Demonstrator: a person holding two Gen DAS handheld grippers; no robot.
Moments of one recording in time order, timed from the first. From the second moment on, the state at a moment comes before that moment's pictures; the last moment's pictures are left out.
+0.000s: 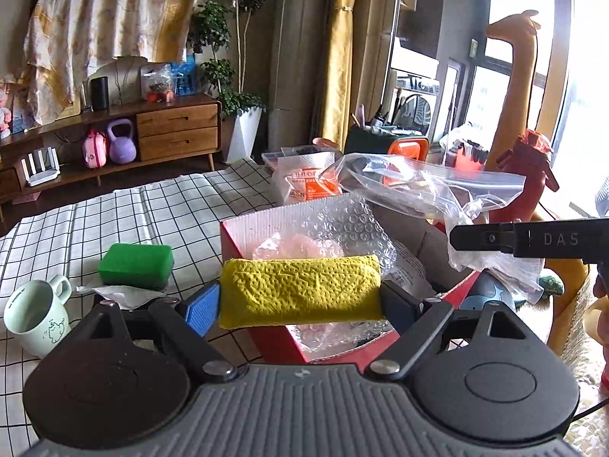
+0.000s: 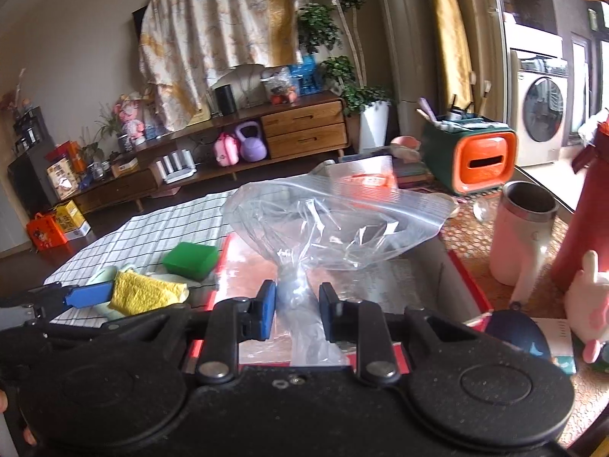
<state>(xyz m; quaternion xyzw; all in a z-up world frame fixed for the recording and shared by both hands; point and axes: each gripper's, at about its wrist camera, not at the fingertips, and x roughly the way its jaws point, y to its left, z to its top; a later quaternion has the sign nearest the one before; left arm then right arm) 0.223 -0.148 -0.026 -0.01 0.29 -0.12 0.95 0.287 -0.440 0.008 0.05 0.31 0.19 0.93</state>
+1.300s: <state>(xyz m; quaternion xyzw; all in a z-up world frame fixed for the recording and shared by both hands) 0.340 -0.225 -0.100 0.06 0.43 -0.13 0.89 0.389 -0.456 -0.090 0.05 0.40 0.15 0.90</state>
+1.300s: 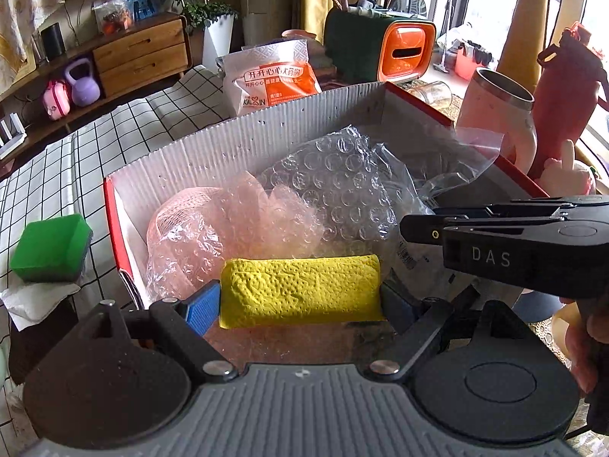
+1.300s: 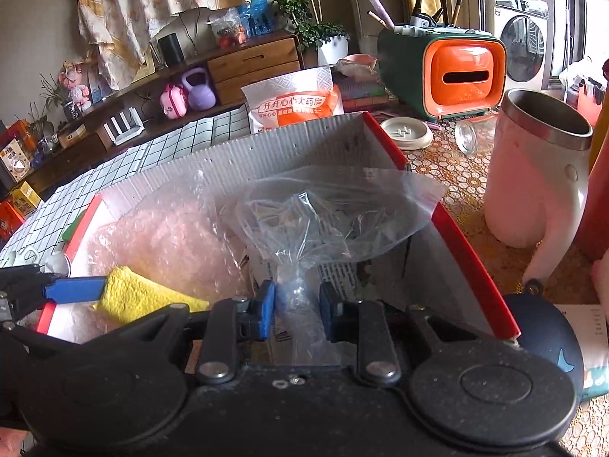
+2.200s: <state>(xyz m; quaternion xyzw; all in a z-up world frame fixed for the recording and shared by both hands) 0.314 -0.212 -0.081 0.04 0.41 -0.13 0.90 0.361 -0.459 -0.061 0.05 0.38 0.13 0.91</state>
